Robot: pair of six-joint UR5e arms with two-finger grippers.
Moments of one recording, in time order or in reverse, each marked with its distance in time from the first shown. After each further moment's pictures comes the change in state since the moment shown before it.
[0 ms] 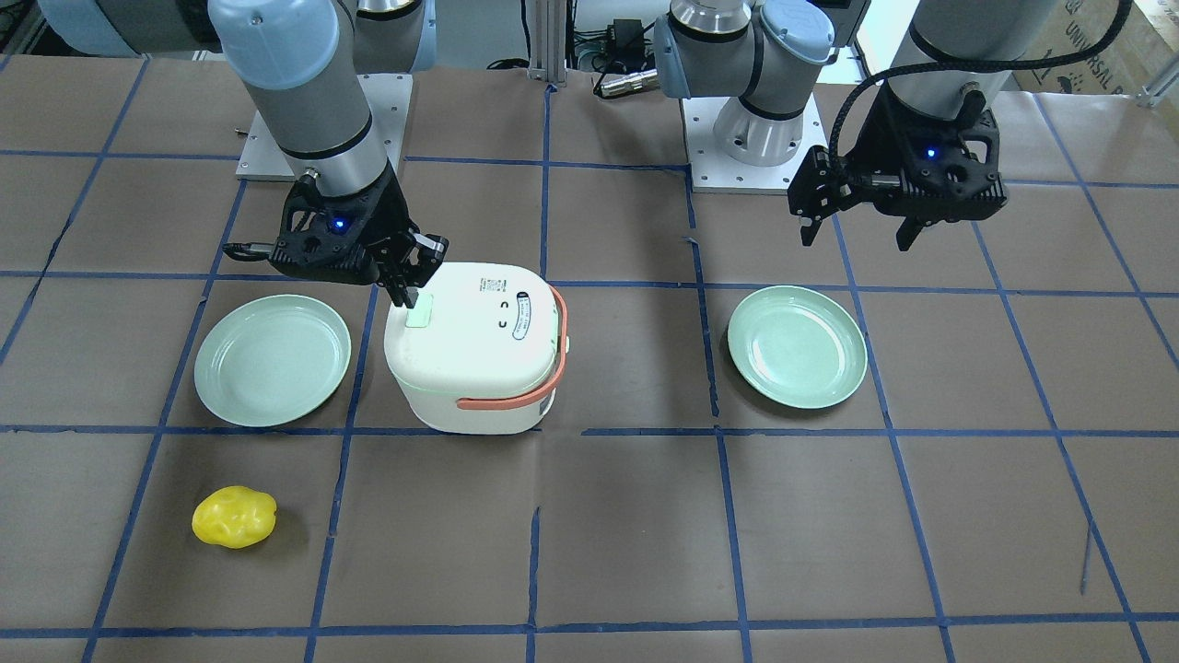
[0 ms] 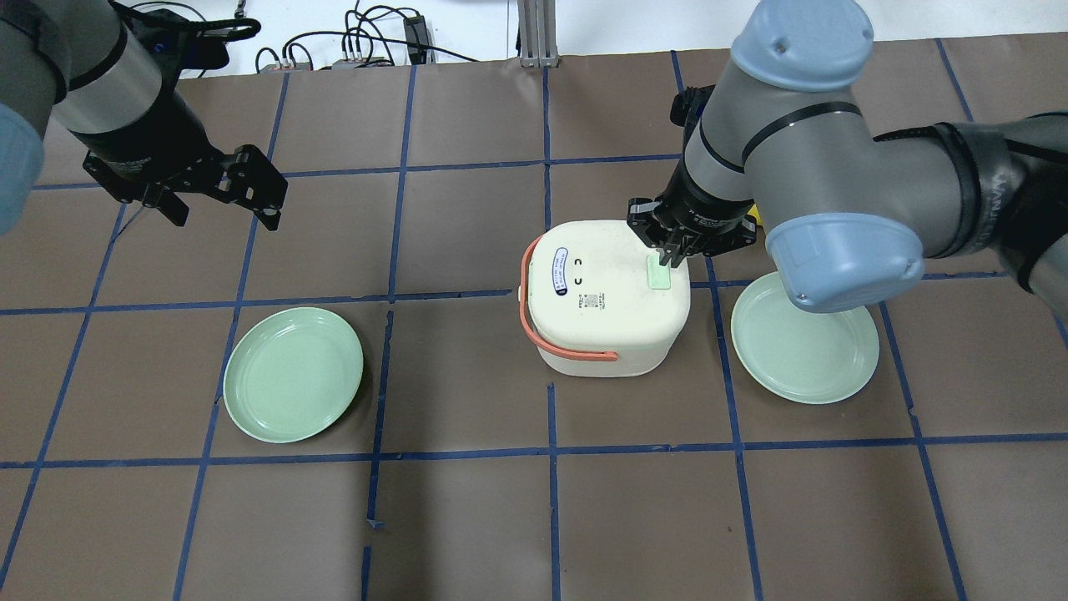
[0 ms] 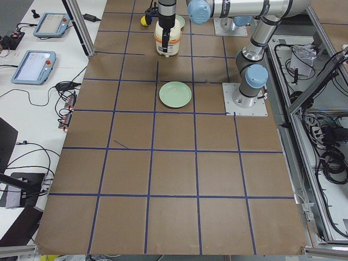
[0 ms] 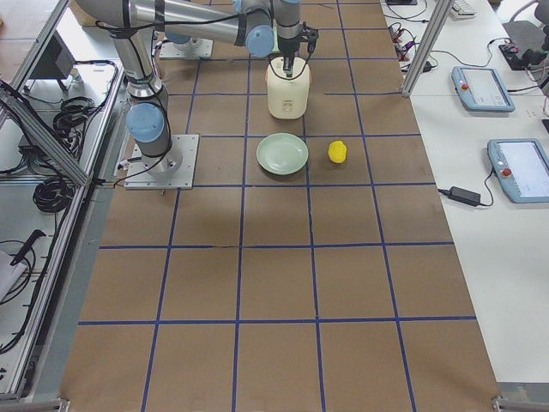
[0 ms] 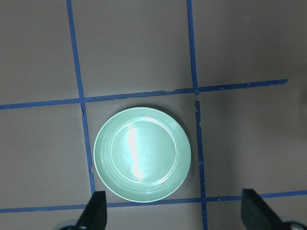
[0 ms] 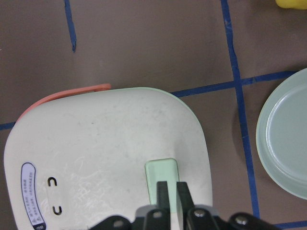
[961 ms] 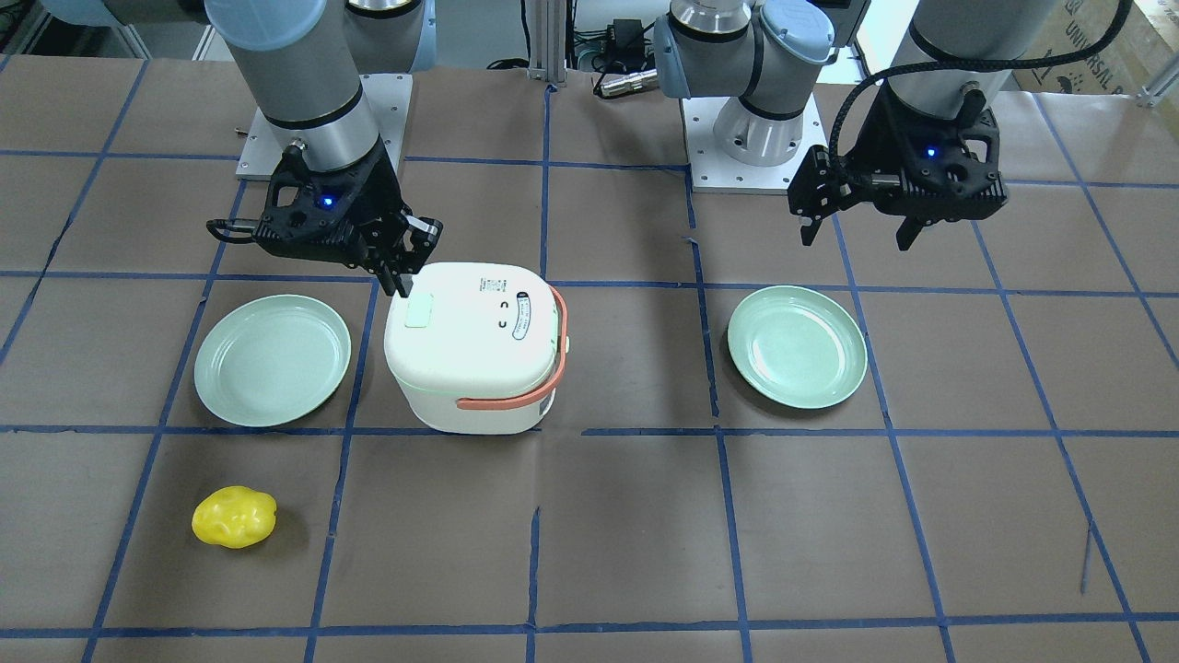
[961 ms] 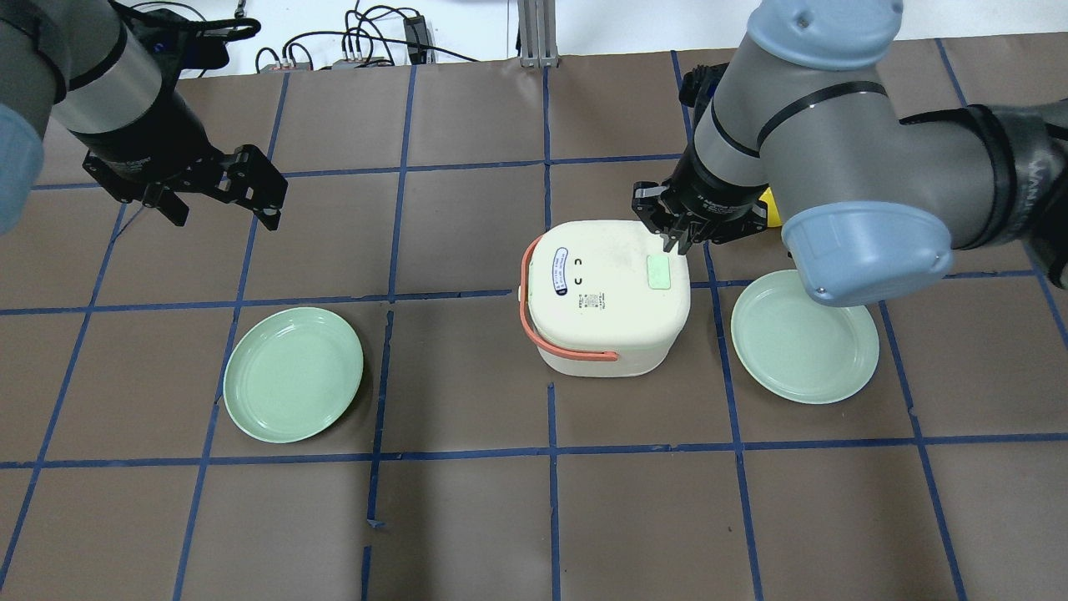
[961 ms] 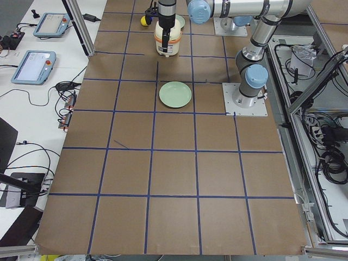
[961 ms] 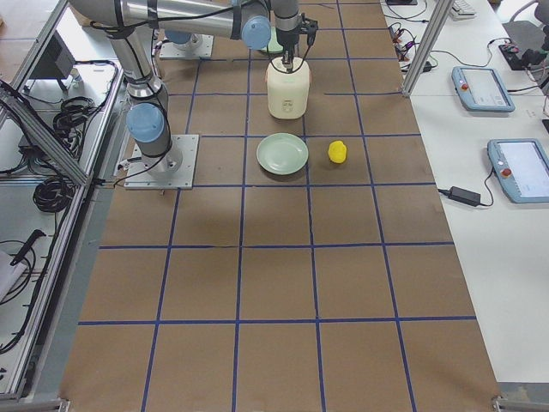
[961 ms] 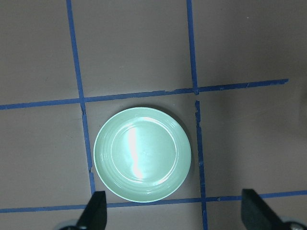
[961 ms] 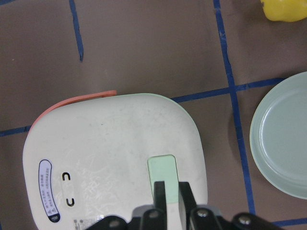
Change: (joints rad) left arm 0.000 0.000 0.000 0.000 0.000 0.000; right arm -0.002 -0.020 -0.032 0.016 -0.005 0.004
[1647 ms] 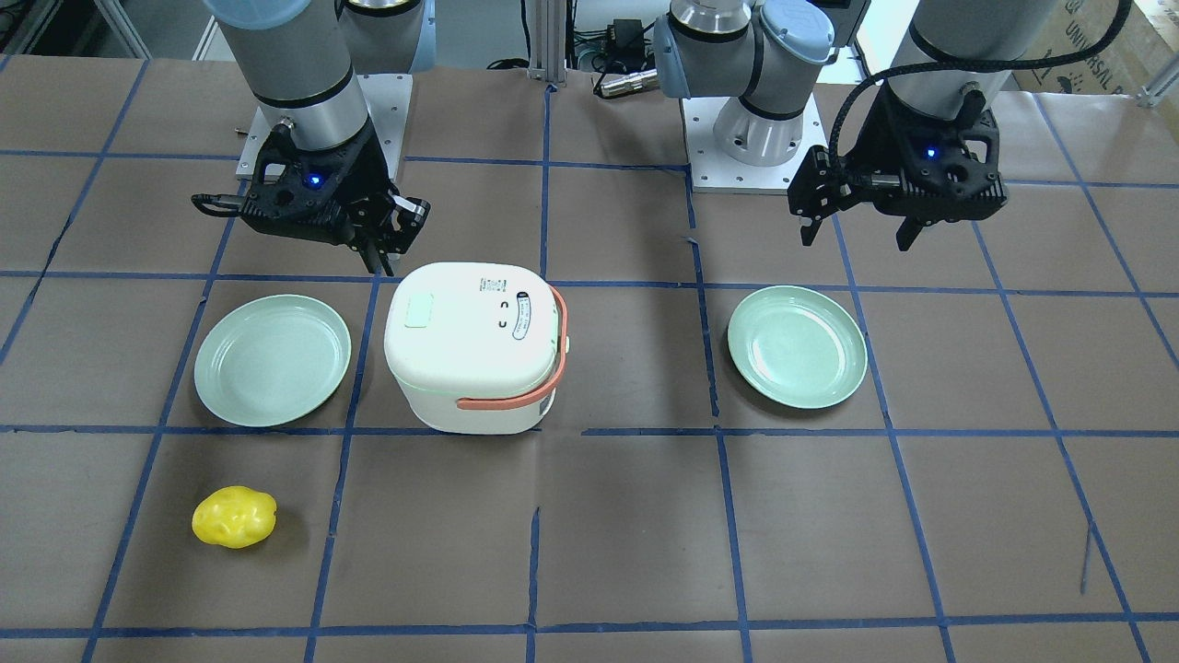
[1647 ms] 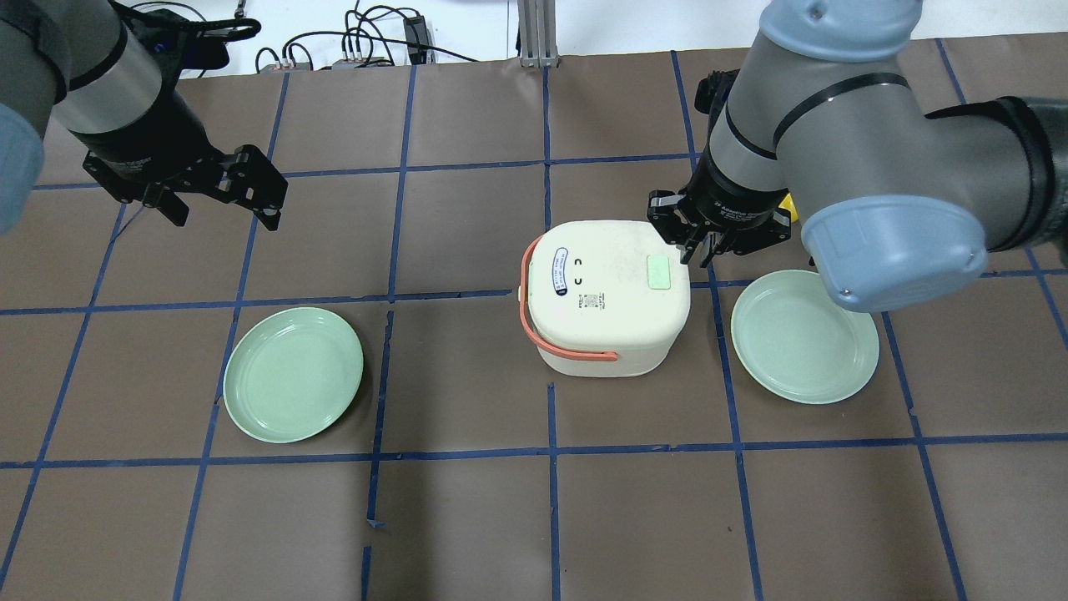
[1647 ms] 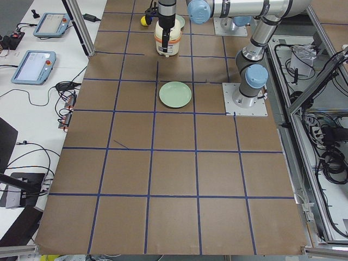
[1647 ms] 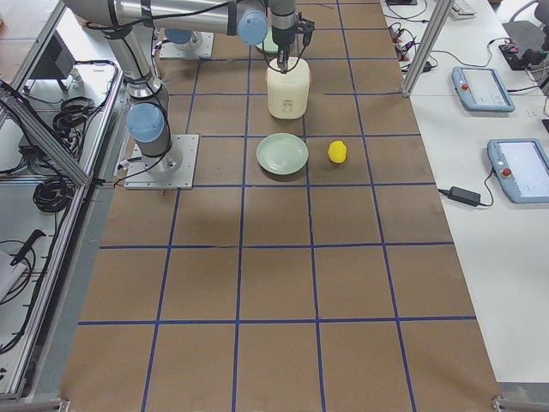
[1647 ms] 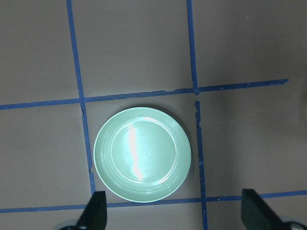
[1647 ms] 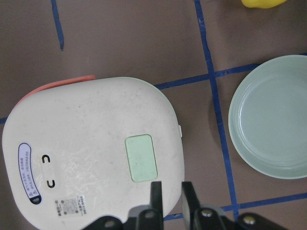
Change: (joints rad) left arm 0.000 0.000 0.000 0.000 0.000 0.001; right arm -0.006 -0.044 0.000 0.085 -0.036 0.008
